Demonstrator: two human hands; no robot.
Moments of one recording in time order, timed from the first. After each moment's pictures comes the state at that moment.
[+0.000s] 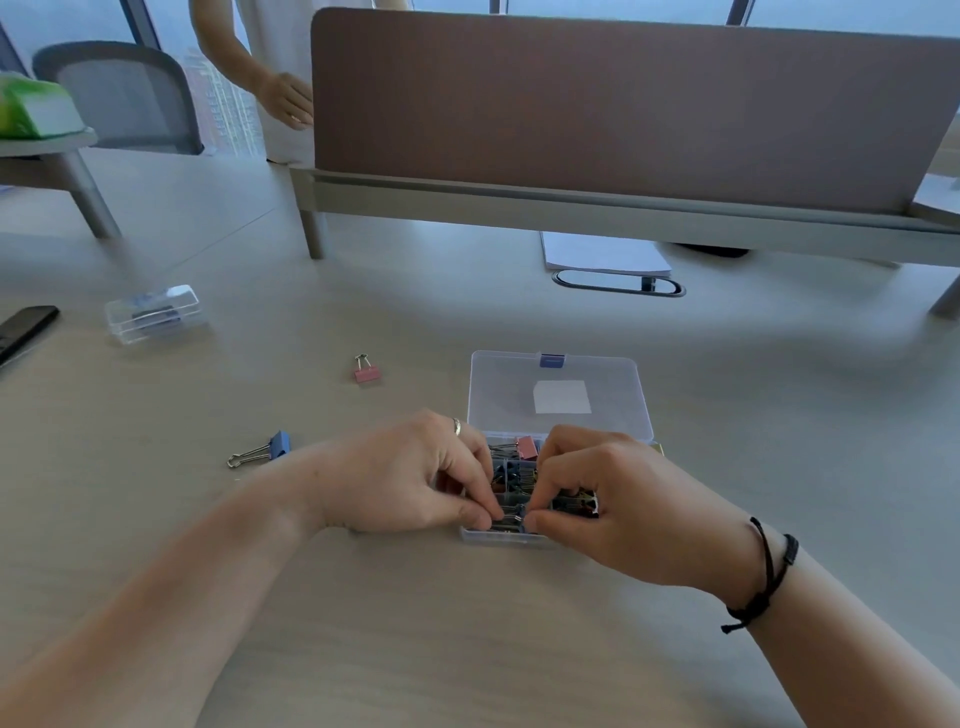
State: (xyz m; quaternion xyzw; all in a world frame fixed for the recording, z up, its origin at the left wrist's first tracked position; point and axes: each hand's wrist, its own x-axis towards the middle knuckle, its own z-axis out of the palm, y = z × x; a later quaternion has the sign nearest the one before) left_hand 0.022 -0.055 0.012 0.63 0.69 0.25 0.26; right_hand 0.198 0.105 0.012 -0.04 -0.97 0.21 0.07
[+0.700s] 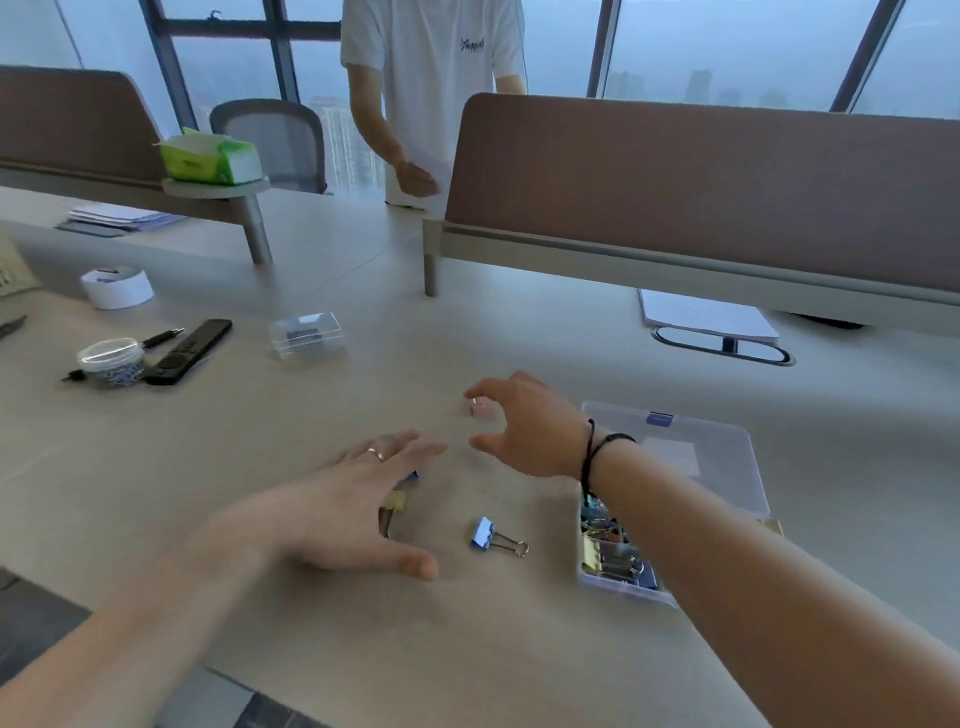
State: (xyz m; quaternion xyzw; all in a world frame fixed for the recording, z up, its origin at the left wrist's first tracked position) left_hand -0.037 -0.177 0.000 0.44 0.87 0.08 0.19; right_hand 0.021 0.049 0.025 -0.04 -0.98 0.18 0.04
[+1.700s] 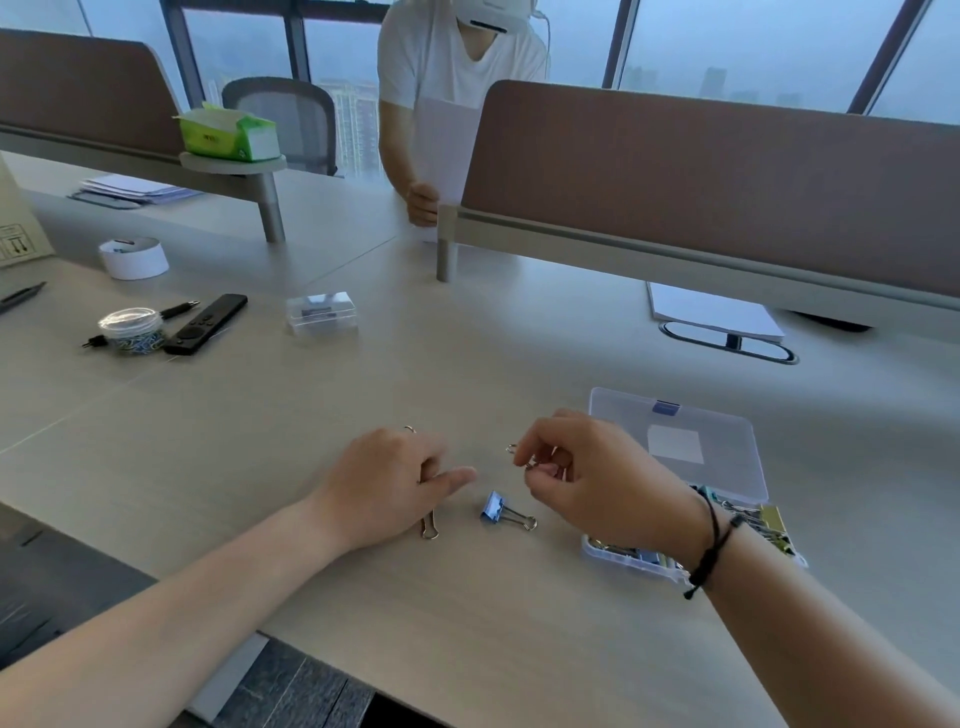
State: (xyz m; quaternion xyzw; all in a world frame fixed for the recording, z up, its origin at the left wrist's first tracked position) left_hand -0.030 -0.159 -0.040 0.46 0.84 0.26 -0.11; right_hand 0.109 0.031 0.031 -0.03 -0.97 0.24 0.08
